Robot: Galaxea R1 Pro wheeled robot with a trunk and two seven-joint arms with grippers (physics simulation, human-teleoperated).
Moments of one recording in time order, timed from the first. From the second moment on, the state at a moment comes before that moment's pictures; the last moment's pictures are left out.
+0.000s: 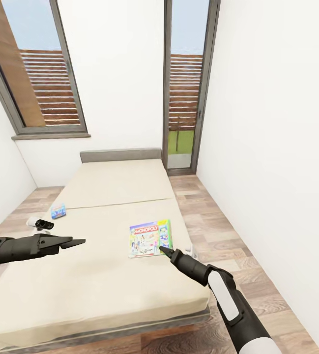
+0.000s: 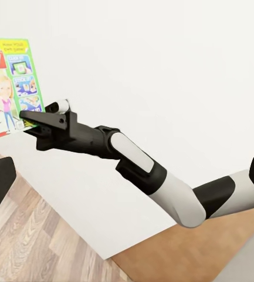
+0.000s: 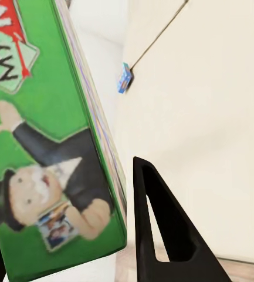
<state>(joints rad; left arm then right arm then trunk) -0.54 0.57 0.00 -1.23 0.53 1.04 -1.57 -0.46 0.10 0.08 -1.04 -0.78 0.61 0.37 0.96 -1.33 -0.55</state>
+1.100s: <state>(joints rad) -0.54 0.56 0.00 -1.23 0.53 1.04 -1.57 -0.46 0.10 0.08 -1.03 -0.78 0.59 0.37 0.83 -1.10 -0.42</state>
